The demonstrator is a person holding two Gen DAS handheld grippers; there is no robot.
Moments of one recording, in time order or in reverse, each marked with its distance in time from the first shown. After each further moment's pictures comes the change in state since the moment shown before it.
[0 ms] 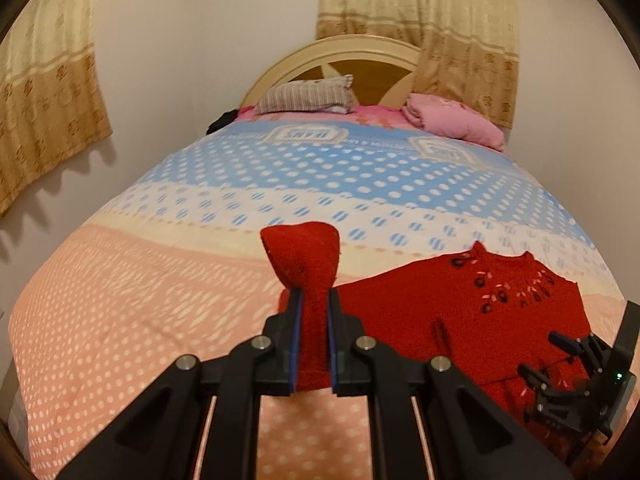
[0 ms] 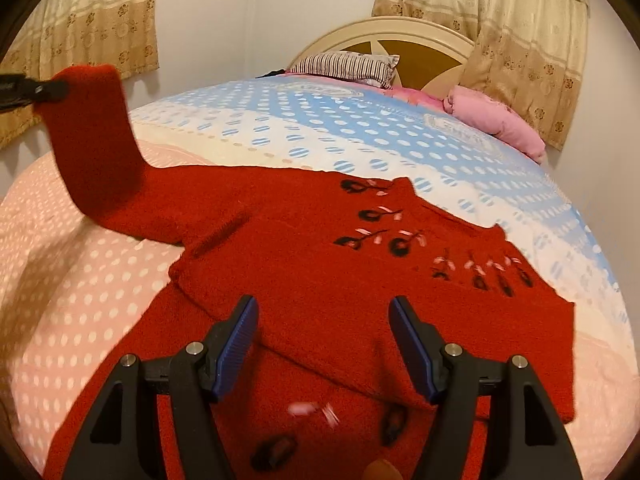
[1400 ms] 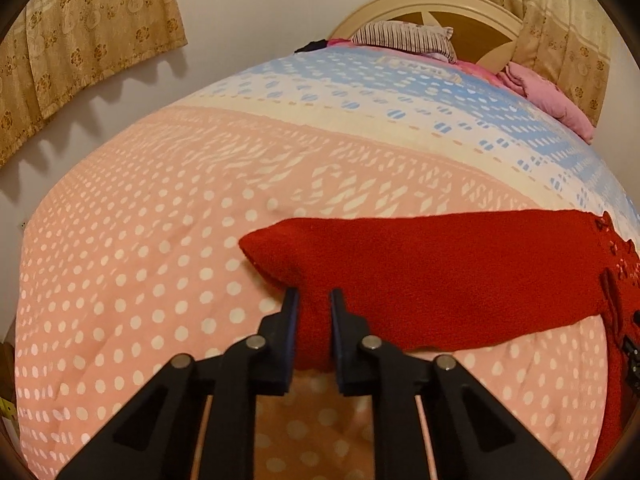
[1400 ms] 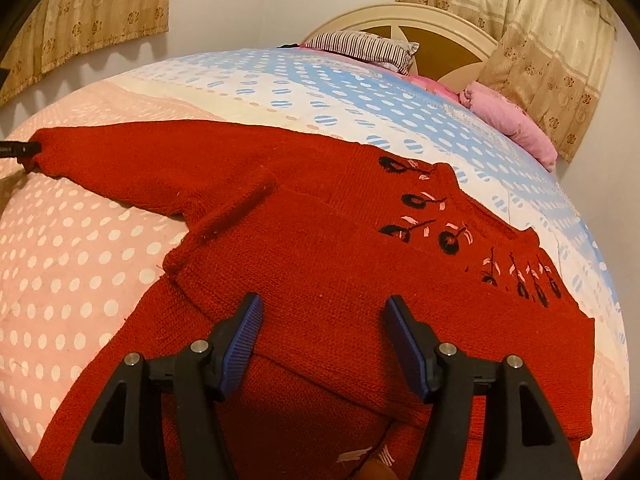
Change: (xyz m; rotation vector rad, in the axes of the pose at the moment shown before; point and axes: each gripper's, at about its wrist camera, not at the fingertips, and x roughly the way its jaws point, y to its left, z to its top) left arm 0.073 0.162 -0.089 -0.184 0.201 0.197; right arm 0.058 0.044 0.001 -0.099 0.076 -0.037
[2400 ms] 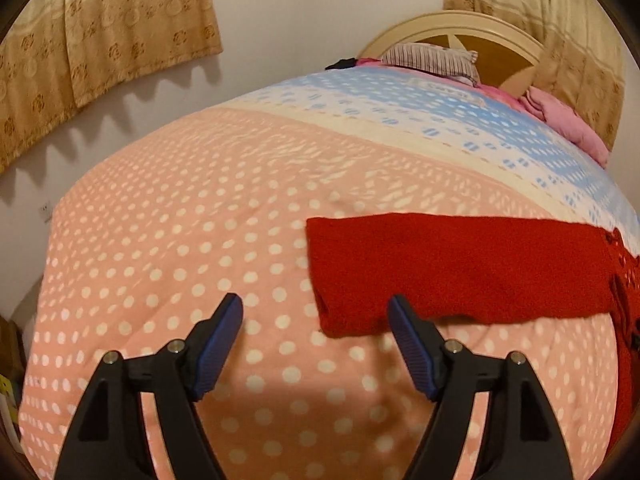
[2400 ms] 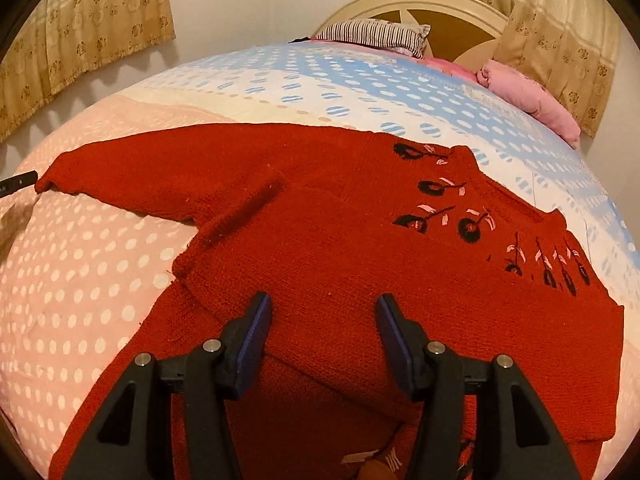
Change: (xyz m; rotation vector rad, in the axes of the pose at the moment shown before) left arm -0.015 0.030 -0.026 -0.082 -0.067 0.073; right arm 0.006 -0.016 0.002 0.060 0.027 0.134
